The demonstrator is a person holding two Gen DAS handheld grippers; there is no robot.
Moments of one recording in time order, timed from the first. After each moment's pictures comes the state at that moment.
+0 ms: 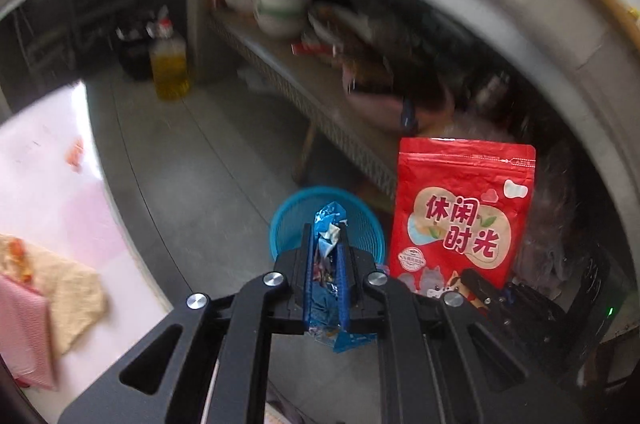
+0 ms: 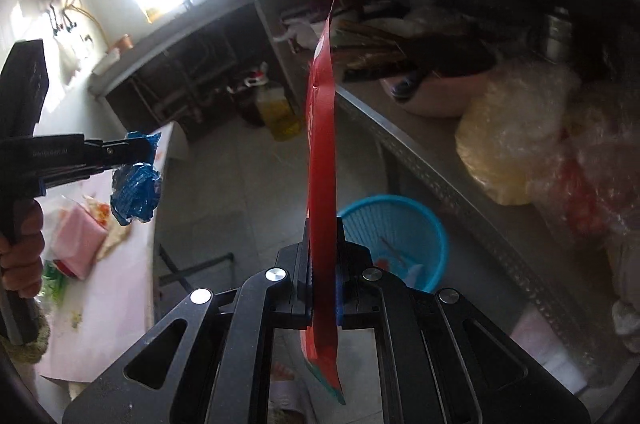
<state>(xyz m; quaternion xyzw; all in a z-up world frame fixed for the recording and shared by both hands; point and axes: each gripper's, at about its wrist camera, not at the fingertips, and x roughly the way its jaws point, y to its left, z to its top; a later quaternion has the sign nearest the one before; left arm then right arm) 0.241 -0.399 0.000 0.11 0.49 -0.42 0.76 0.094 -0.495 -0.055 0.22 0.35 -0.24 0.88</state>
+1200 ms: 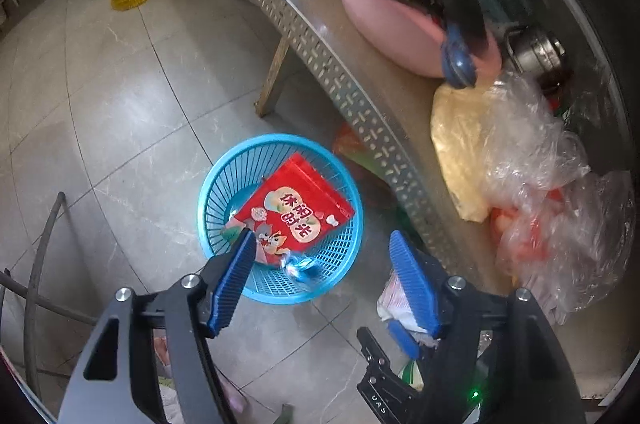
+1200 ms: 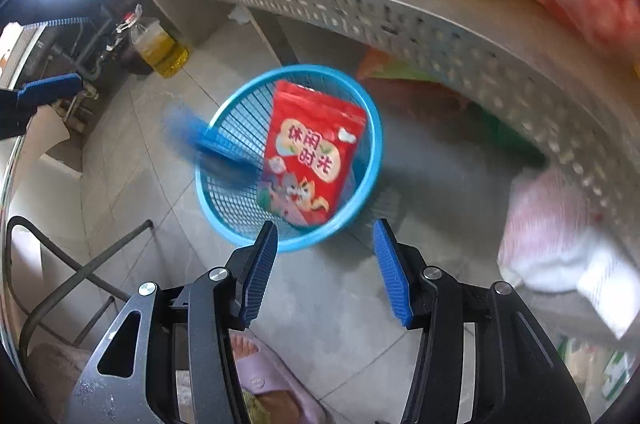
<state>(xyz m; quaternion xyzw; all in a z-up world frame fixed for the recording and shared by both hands) 0.280 -0.522 -0.118 0.09 0.61 -0.41 0.67 0.075 -0.529 -0.190 0.36 0.45 -0.33 0.75</state>
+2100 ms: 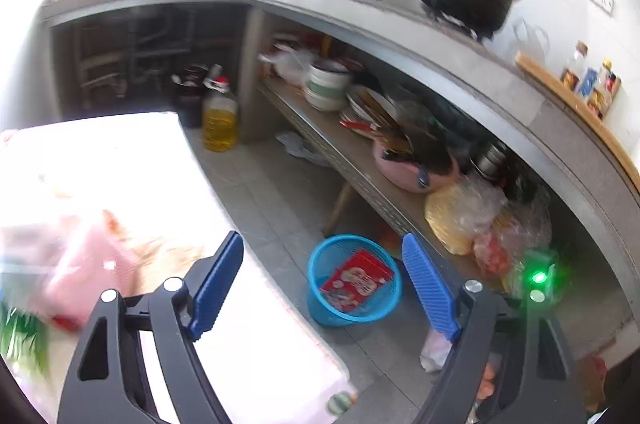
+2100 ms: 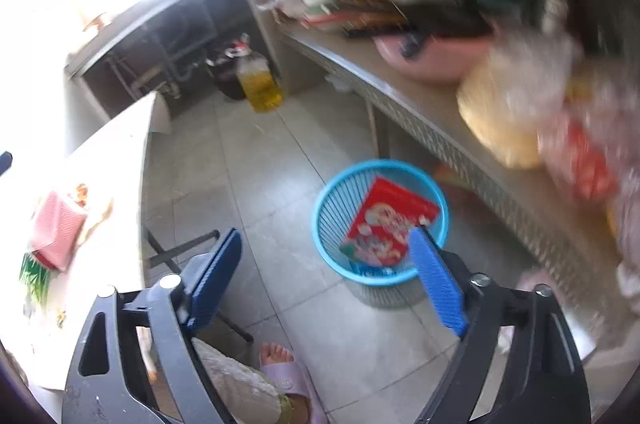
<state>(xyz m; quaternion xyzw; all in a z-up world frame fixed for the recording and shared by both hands) 0.195 -0.226 0.068 0.01 0.36 -0.38 0.85 0.107 -0.436 -0.028 0.22 0.36 -0.23 0.87</state>
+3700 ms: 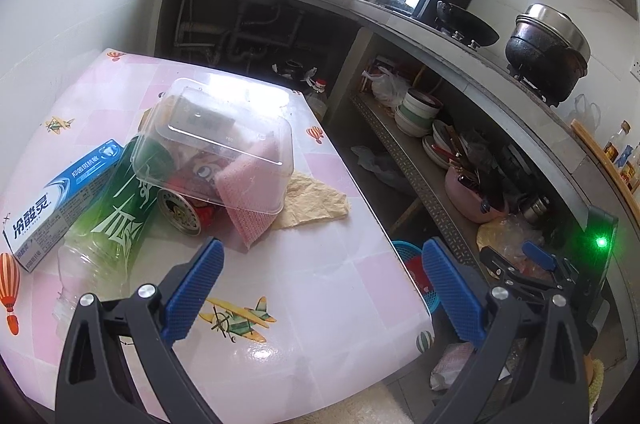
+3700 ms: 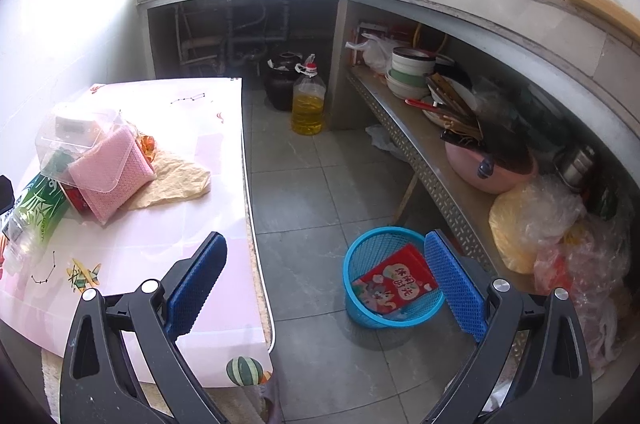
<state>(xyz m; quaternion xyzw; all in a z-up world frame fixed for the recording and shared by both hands) 0.181 -0.058 0.040 -0.09 0.37 -0.27 0.88 0.151 -0.318 0.038 0.03 0.37 -0.20 0.91</state>
